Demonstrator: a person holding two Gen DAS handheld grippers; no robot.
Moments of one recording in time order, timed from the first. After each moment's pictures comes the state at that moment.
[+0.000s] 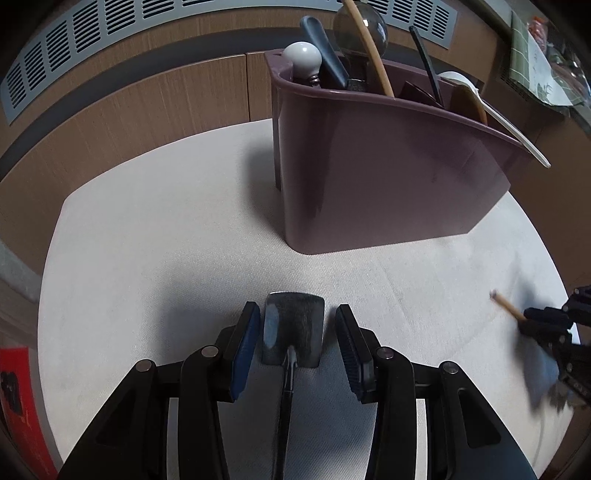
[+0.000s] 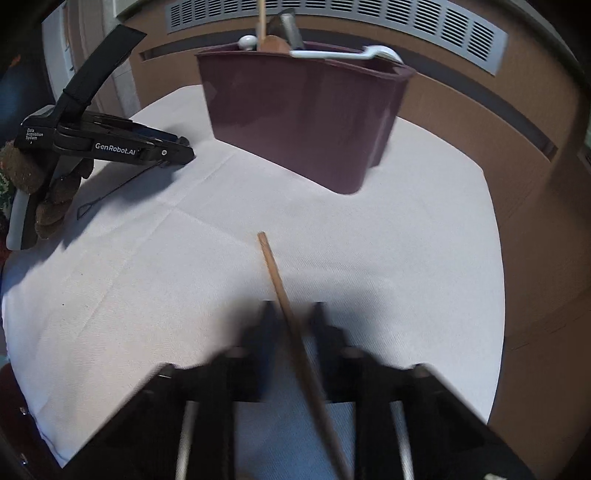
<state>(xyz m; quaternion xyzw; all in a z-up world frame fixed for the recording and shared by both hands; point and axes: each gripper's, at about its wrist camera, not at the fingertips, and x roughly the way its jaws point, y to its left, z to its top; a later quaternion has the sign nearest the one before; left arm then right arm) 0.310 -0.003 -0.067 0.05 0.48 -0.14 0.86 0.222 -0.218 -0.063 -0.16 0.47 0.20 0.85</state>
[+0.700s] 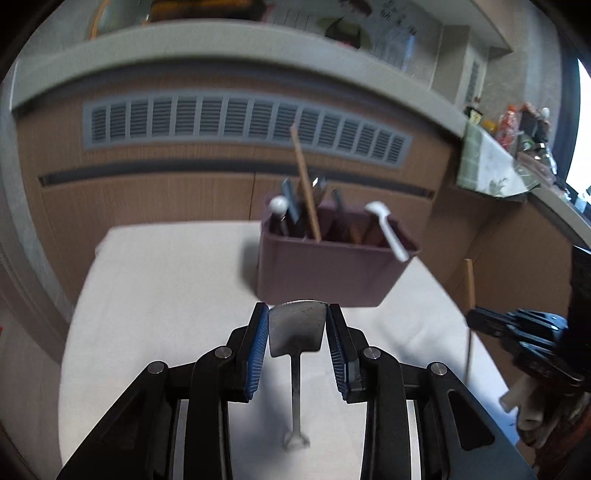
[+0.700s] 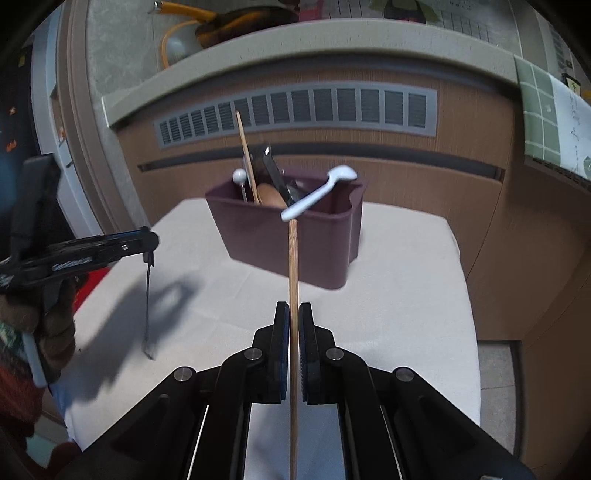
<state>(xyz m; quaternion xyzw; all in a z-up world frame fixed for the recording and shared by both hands) 0.209 0.007 0.032 -0.06 0.32 -0.15 0.93 0.192 -0.236 0.016 -0.02 0.34 0.19 0.92</state>
